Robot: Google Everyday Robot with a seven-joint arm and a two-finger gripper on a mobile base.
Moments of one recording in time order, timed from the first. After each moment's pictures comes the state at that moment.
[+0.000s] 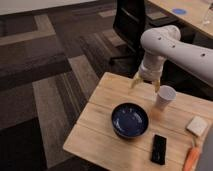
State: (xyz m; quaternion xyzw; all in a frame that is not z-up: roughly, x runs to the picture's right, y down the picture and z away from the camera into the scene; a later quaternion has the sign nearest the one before) arm 0.193 -0.011 0.684 -0.20 0.26 0.74 0.59
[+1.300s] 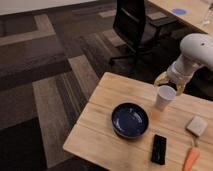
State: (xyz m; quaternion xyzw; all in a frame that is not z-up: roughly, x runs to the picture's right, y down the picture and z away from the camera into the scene) arm 0.313 -0.002 0.695 -0.18 0.21 0.82 0.51
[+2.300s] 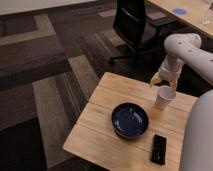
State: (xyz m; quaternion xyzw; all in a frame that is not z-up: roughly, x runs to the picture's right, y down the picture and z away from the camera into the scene) arm 0.306 -0.010 0.757 -0.19 0.27 0.76 0.56
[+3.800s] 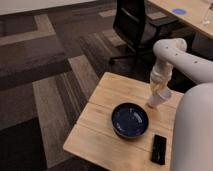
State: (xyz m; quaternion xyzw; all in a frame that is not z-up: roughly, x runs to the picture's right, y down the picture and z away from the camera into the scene) arm 0.269 -0.009 0.767 -0.22 0.26 0.69 0.63
